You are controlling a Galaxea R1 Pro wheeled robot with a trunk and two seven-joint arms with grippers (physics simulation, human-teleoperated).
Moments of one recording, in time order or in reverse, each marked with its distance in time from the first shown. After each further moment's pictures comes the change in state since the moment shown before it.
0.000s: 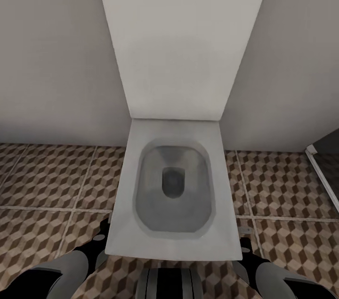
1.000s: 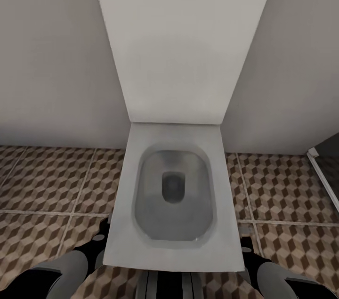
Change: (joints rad) left arm 0.000 0.003 0.000 0.000 -0.001 0.000 0.000; right arm 0.000 -0.009 0.003 -0.003 0.002 -0.008 0.006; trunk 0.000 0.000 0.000
